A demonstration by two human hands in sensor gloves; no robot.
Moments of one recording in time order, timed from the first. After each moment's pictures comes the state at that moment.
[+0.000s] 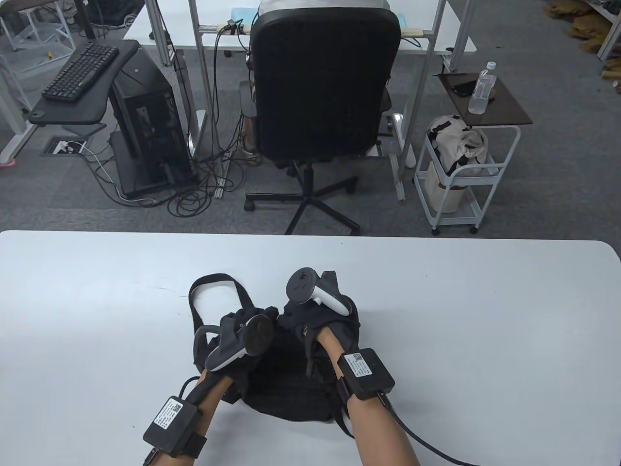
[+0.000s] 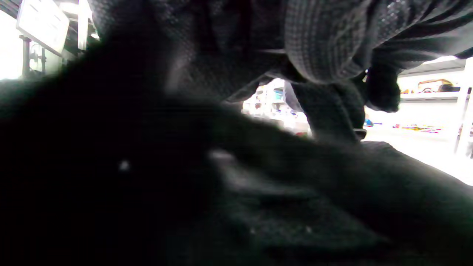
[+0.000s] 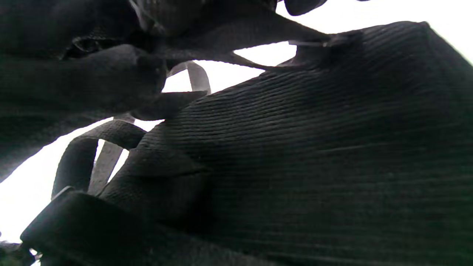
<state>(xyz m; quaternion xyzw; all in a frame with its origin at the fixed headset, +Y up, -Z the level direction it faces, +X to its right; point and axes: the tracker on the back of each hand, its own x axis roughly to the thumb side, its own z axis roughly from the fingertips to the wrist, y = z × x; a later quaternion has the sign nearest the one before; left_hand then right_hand) -0.151 -0.723 -0.403 0.04 -0.11 0.04 0.99 0.002 -0.713 -0.471 0.13 0.25 0.94 0.18</state>
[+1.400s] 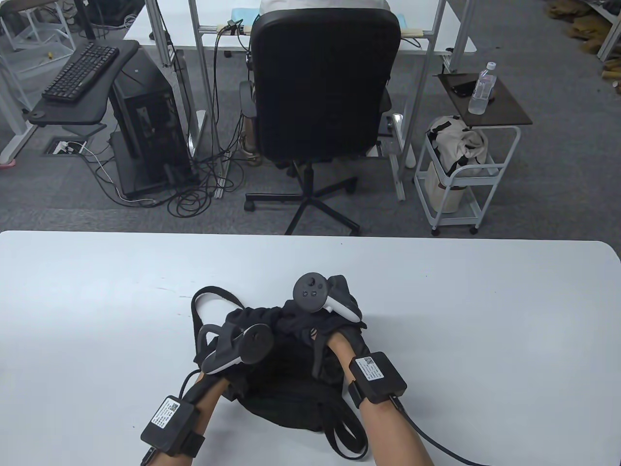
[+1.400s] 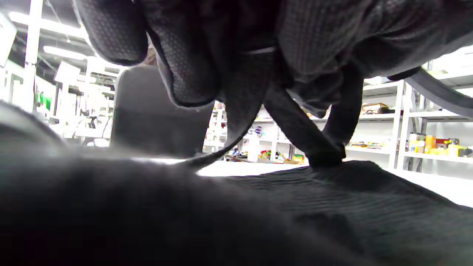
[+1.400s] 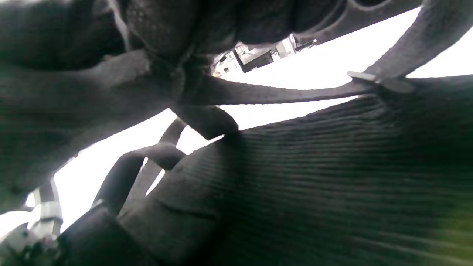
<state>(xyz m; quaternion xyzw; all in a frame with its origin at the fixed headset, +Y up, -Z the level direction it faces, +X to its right) -0.146 -0.723 -0.398 0.09 -0.18 0.06 0.98 0.010 -0.703 -0.456 0.23 0.14 0.94 0.20</state>
